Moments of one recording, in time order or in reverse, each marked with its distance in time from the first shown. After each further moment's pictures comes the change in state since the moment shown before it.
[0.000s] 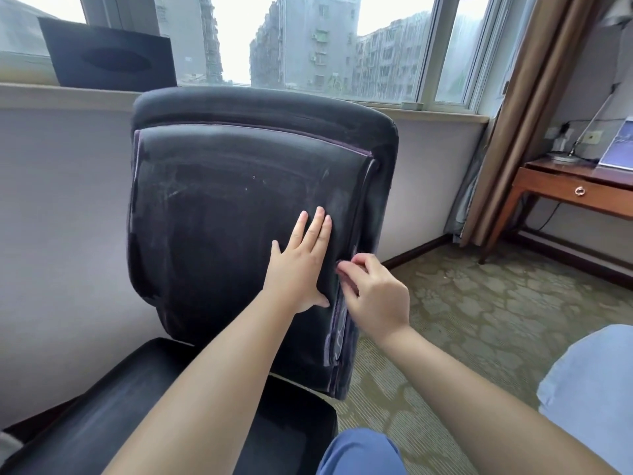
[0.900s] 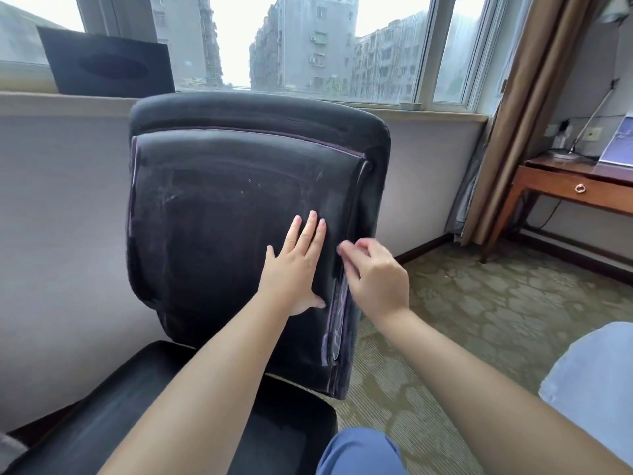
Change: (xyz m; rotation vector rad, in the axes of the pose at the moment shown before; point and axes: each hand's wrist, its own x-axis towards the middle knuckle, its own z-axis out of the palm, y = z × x) left_hand -0.001 -0.001 0.001 0.001 0.000 -0.008; right_hand 0.019 0.010 0.000 -0.031 0.037 0.008
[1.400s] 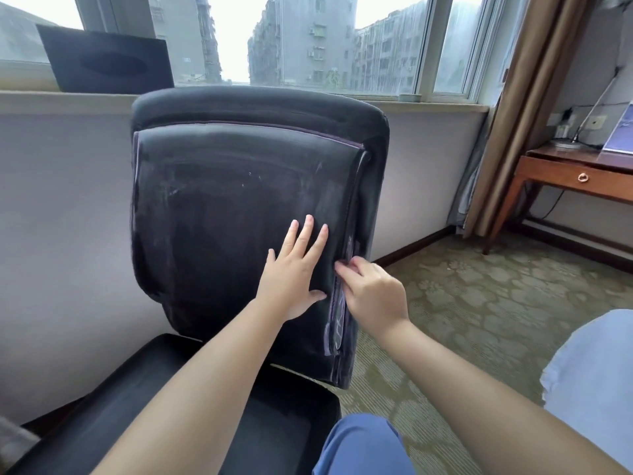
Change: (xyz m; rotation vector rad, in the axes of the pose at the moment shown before) left_hand -0.016 -0.003 0.016 -0.064 0.055 0.029; right_hand -0.034 -0.001 0.000 -0.067 -0.087 -0.102
